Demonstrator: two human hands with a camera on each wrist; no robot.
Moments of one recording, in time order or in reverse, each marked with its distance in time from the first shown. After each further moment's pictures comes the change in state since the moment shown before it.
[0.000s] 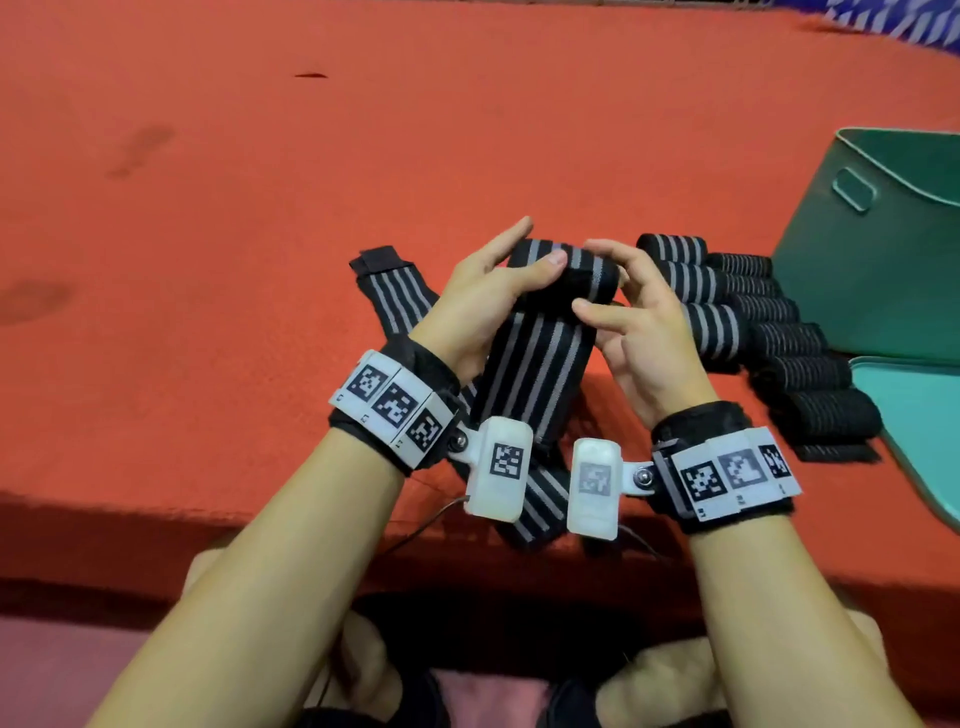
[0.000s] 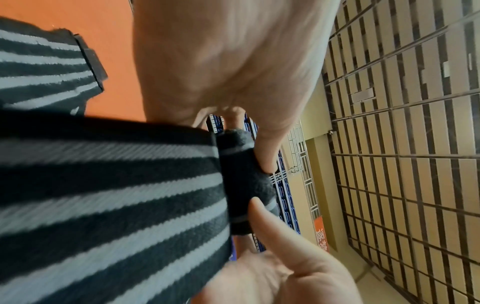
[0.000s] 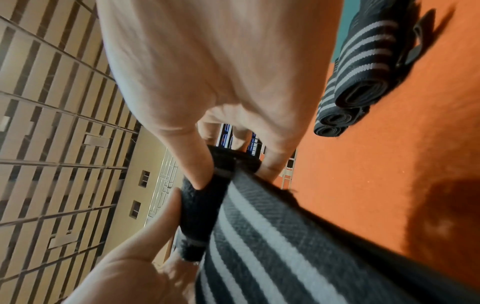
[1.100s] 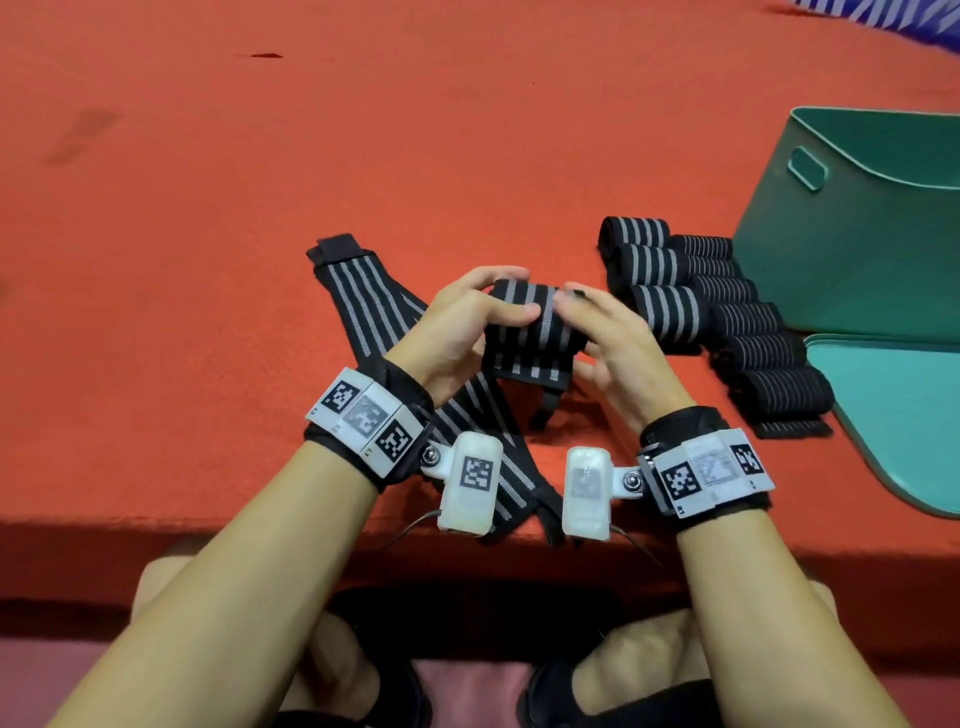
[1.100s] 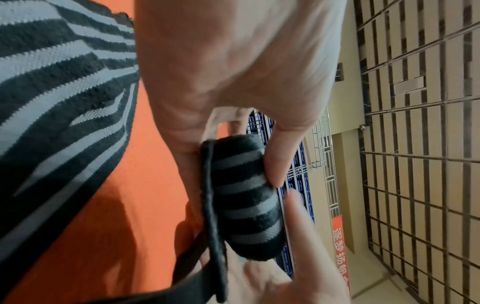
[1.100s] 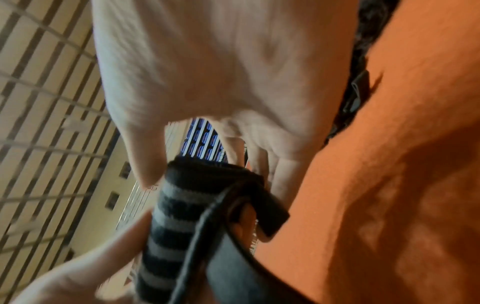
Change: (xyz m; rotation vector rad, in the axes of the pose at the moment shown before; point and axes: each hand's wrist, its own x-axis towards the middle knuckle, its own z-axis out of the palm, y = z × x) left_hand 0.010 -0.035 0.007 -0.034 -0.052 -0.141; right_hand -0.009 0.019 -0.040 -0.061 0.014 0.234
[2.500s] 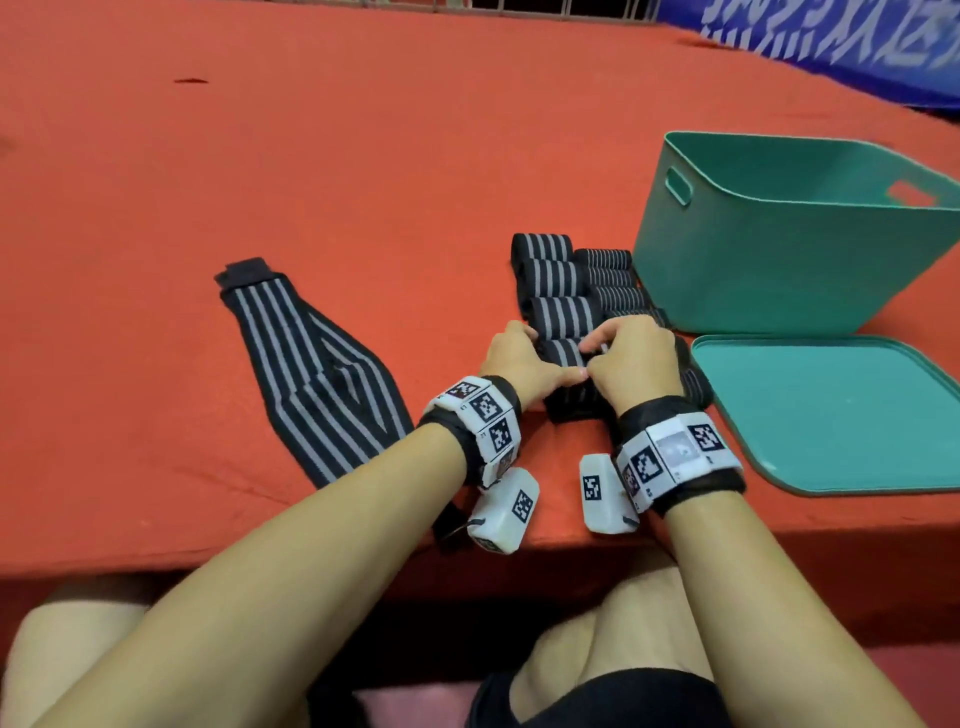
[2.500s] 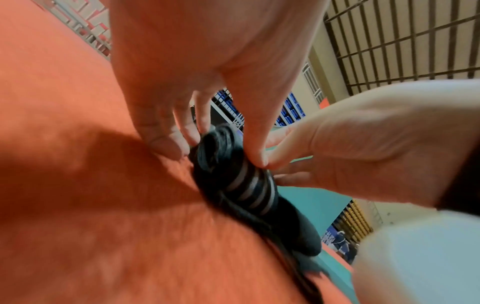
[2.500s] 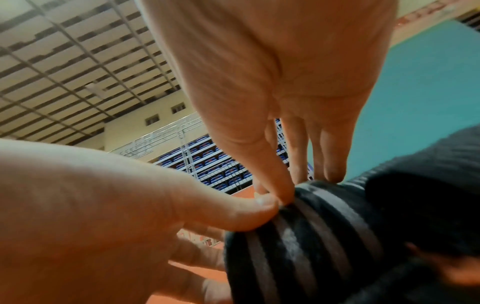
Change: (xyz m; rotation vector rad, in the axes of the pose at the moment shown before) left_hand 0.063 -0.076 0.136 0.779 0.129 0.038; right_hand -0.005 -0.024 -0.105 -1.123 0.505 -0.036
